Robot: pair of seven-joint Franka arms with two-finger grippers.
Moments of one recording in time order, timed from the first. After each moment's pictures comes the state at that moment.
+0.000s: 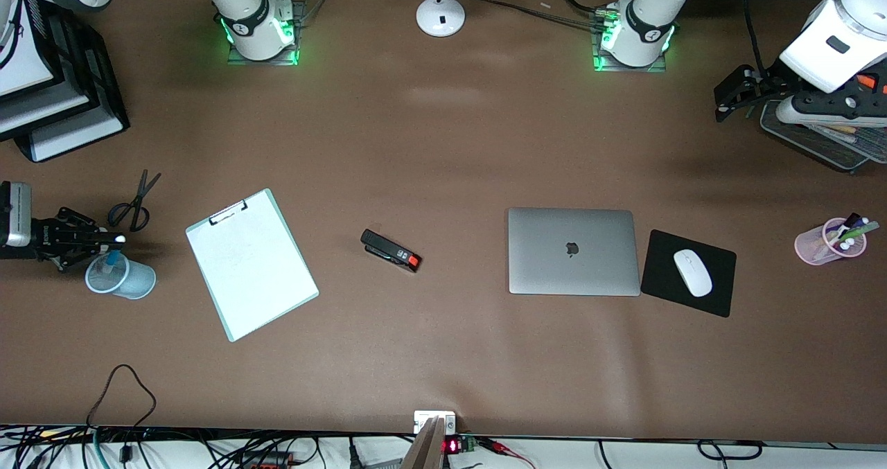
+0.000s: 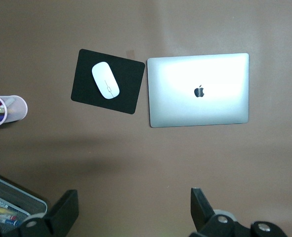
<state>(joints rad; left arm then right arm) 0.01 -0.10 -0.13 -1.68 0.01 1.56 -0.07 -0.38 0.83 -0.07 -1.11 0.57 1.44 -2.53</state>
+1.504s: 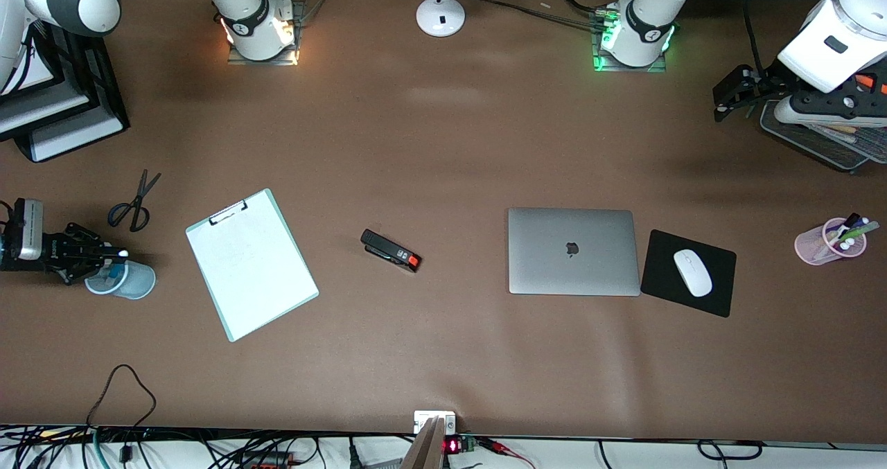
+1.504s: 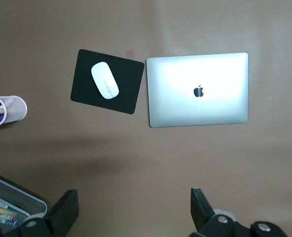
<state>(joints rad) 0.01 -0.10 -0.13 -1.68 0.01 1.56 -0.07 -0.41 0.95 -0.07 -1.02 0.57 1.50 -2.56</state>
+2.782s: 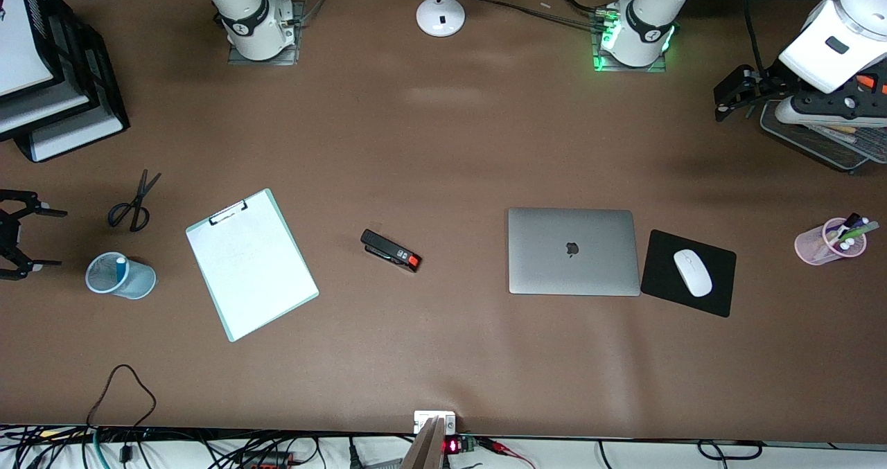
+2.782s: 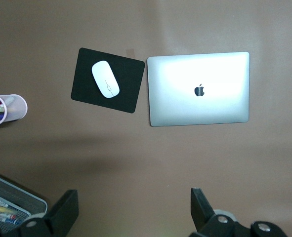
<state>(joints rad) 0.01 -0.10 -0.13 -1.68 0.01 1.56 -0.07 -0.34 0.72 -0.07 -1.00 0.43 1.42 -2.05</state>
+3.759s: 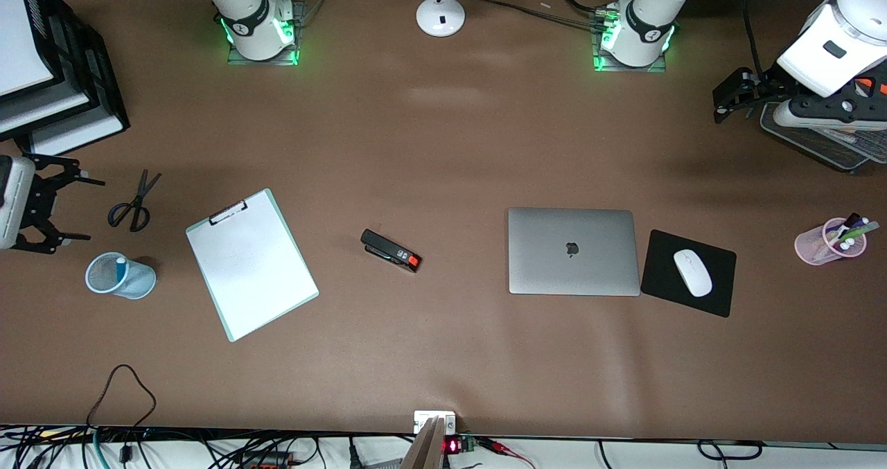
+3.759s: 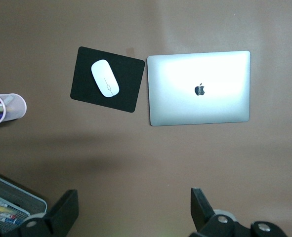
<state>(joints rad) 0.01 -0.10 -0.13 -1.68 0.01 1.56 -0.07 -0.15 0.44 -0.07 -1.26 0.32 1.46 -1.47</state>
